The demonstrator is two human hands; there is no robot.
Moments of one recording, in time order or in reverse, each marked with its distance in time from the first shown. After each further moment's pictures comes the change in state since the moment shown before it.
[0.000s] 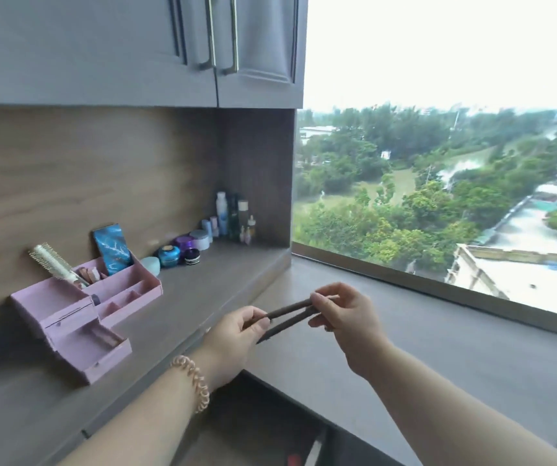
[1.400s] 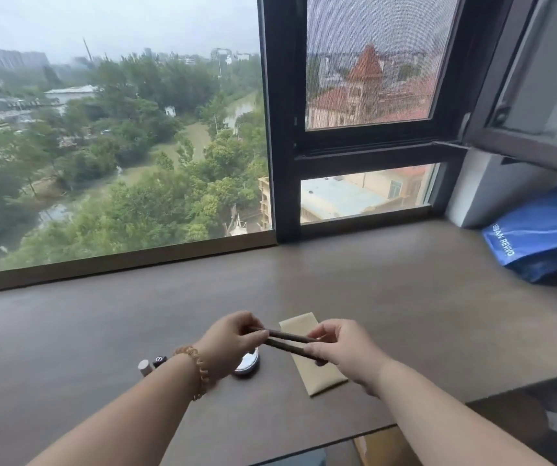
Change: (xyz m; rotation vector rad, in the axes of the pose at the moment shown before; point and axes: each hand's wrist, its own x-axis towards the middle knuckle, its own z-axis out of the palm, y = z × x) left_hand -0.062 0.274 0.661 0.081 -0.832 0.216; right_hand -0.269 0.133 -0.665 -0.165 0.437 0.429
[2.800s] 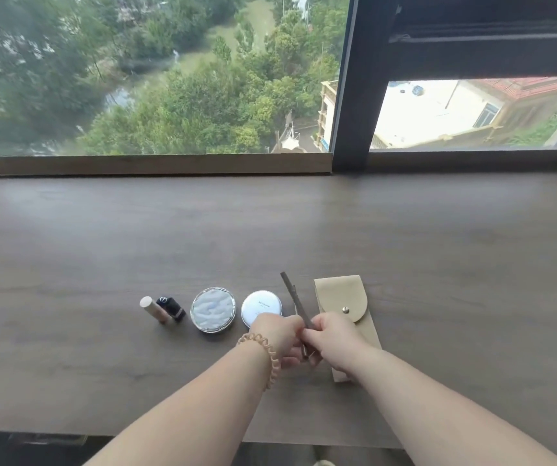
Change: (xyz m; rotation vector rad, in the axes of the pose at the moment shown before) left_hand 0.078 -0.075 0.087 -0.510 0.132 -0.866; right_hand 0.123 0.082 0.064 -0.303 -0.295 0.271
